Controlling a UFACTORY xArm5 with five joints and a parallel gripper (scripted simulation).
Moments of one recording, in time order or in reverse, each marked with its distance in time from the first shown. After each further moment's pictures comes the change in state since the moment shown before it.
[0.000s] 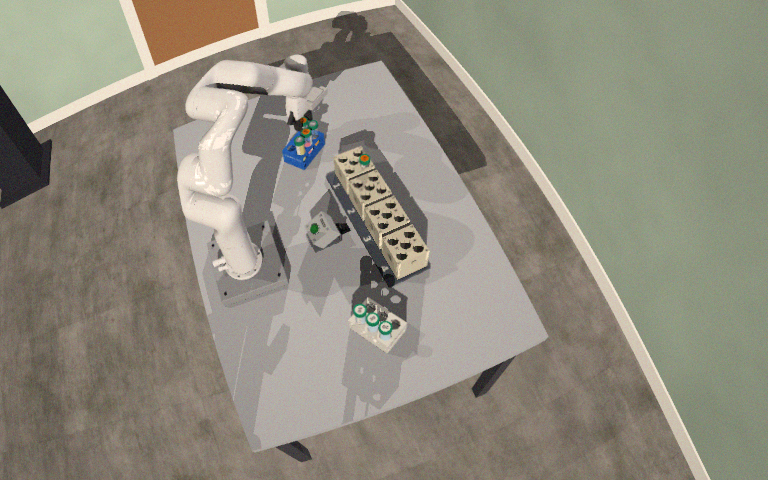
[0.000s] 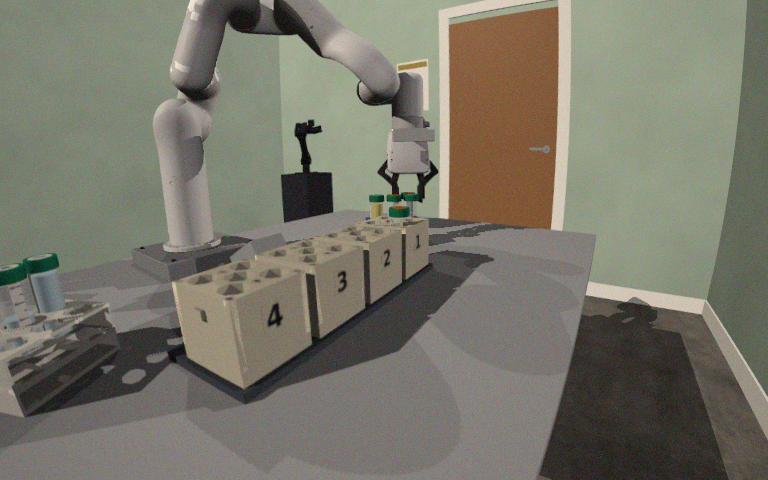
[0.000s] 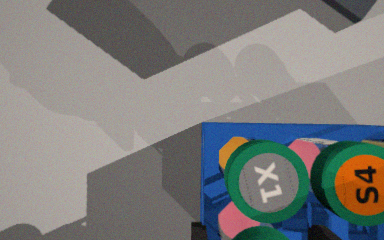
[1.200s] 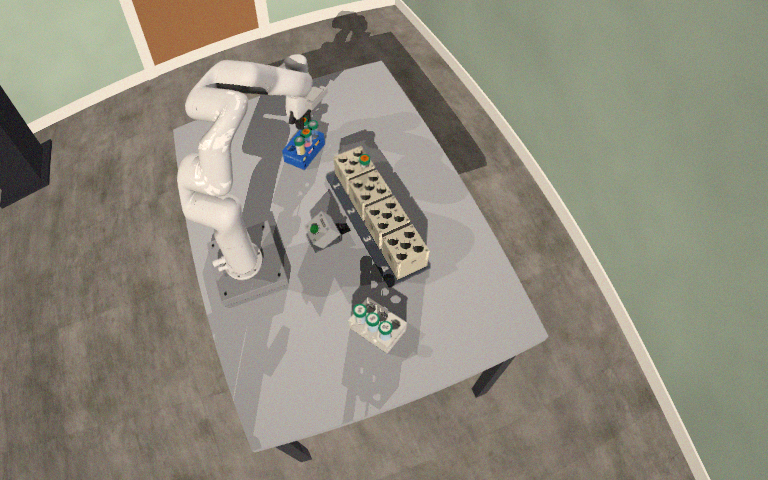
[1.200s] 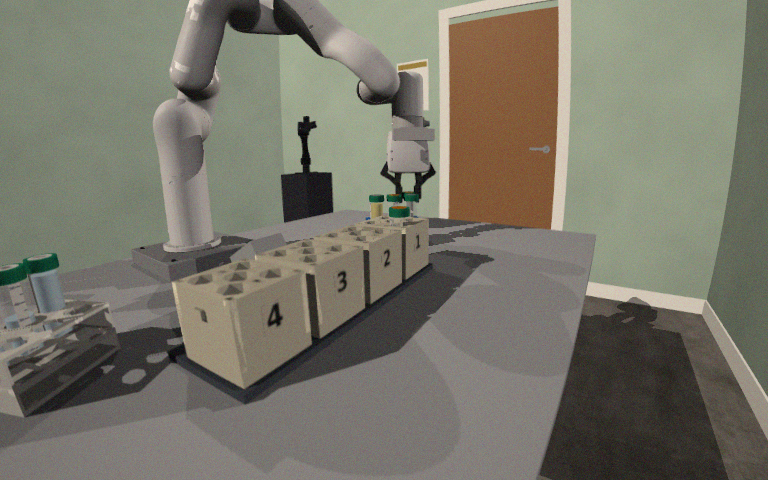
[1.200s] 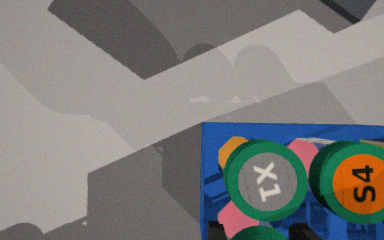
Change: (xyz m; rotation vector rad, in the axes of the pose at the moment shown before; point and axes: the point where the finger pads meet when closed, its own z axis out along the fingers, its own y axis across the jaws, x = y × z) arm 0.000 0.000 -0.002 0.000 0.000 0.000
